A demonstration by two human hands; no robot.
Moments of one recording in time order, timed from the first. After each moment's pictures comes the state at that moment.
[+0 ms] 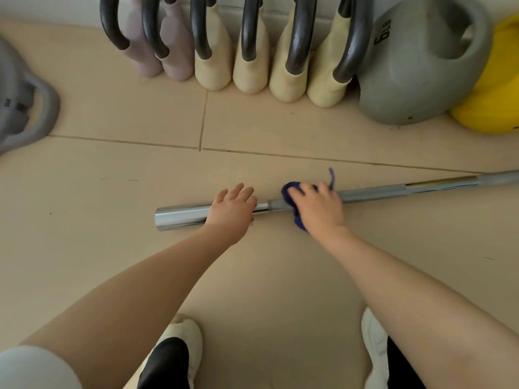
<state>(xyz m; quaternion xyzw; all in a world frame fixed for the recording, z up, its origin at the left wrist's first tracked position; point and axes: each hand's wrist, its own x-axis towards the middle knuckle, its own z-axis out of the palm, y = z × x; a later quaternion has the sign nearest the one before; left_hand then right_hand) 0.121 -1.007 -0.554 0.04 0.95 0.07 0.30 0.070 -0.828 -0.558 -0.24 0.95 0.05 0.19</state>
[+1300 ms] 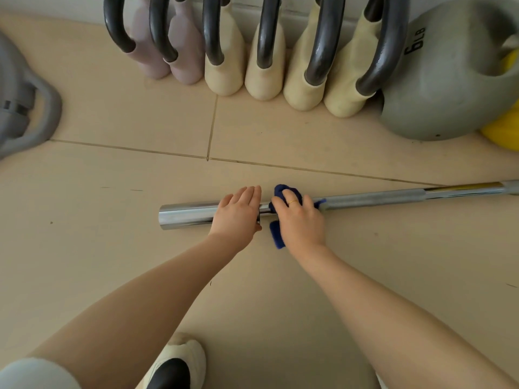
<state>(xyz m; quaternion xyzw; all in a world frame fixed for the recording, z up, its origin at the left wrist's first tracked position) 0.099 -1.019 -0.570 0.00 0.96 0.09 0.25 0.073 -0.886 -0.578 -0.26 0.96 -0.03 0.06</state>
